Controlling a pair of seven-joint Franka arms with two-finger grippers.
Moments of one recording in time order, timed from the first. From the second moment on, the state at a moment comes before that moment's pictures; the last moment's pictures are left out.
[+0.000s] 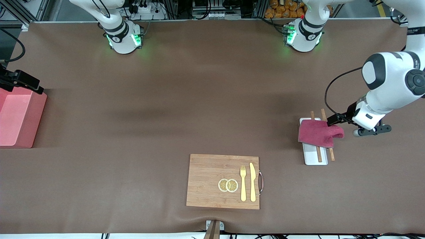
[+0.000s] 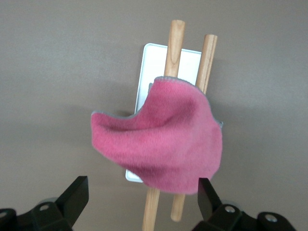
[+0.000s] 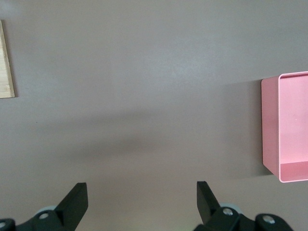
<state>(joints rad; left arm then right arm) 0.06 0.17 -0.05 -2.07 -0.08 2.25 -0.09 -0.09 0.06 0.05 -1.43 0.00 1.46 0.06</state>
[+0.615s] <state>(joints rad) 0.08 0.26 -0.05 -2.07 -0.12 2.30 -0.04 -0.09 0.06 0.05 -1.43 0.00 1.46 0.06</state>
